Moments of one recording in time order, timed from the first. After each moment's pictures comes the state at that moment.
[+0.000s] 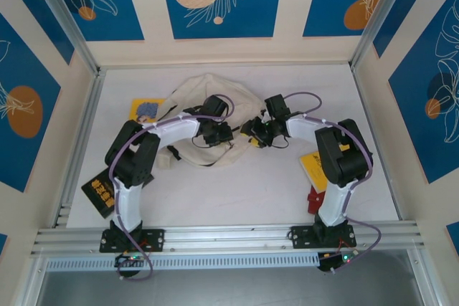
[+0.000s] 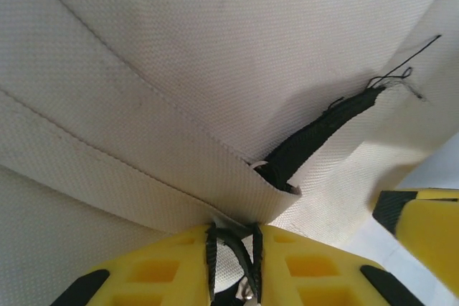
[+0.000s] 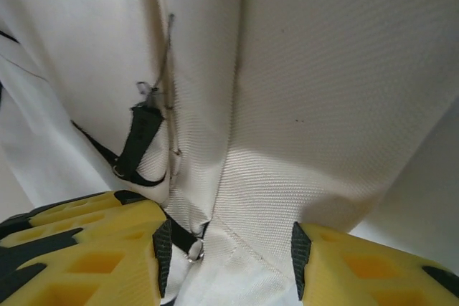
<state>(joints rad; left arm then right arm) -0.64 1.99 1.36 -0.47 0.18 -0.83 0.37 1.84 1.05 -0.26 -0.55 0.90</state>
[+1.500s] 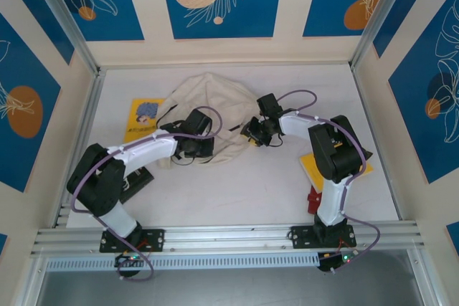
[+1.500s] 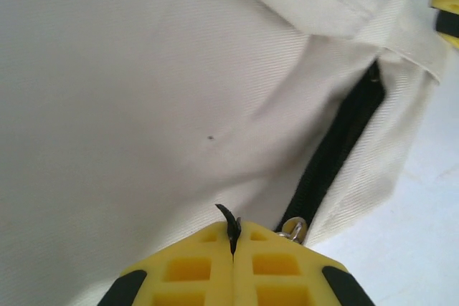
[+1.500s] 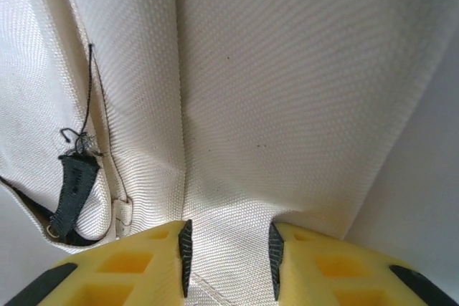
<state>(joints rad) -0.65 1.62 1.03 -0.51 0.06 -0.56 0.40 1.90 1.14 -0.35 -0.37 0.95</state>
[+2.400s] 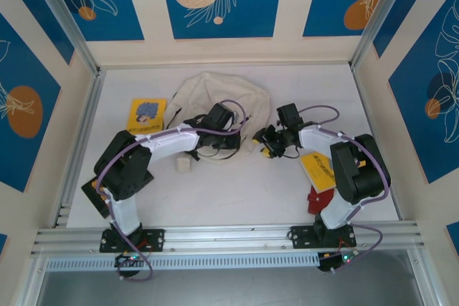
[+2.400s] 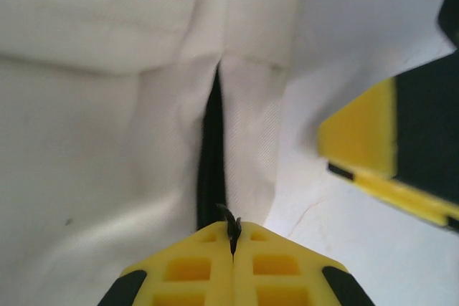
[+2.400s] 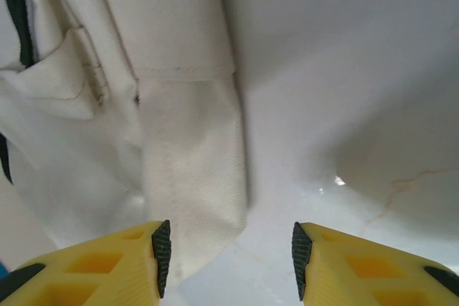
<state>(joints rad) -0.75 1.83 1.20 -0.31 0.18 -0.59 0.32 1.65 0.86 -0.30 -0.50 1.08</state>
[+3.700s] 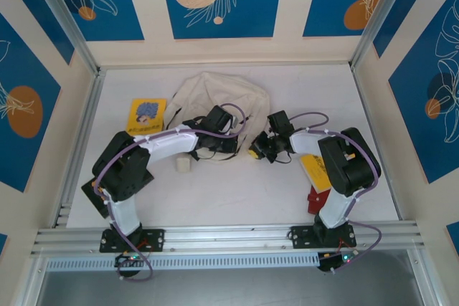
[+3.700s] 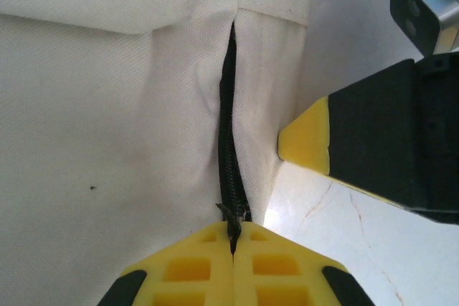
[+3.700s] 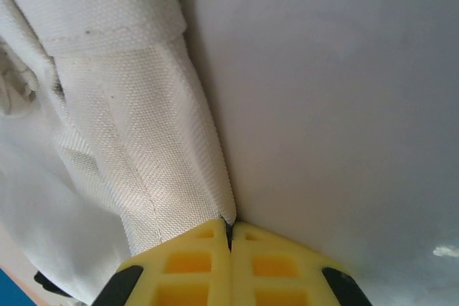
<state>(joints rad) -0.75 1.82 1.20 -0.37 0.17 -0.49 0.39 1.74 0.82 -0.16 -0.48 1.16</state>
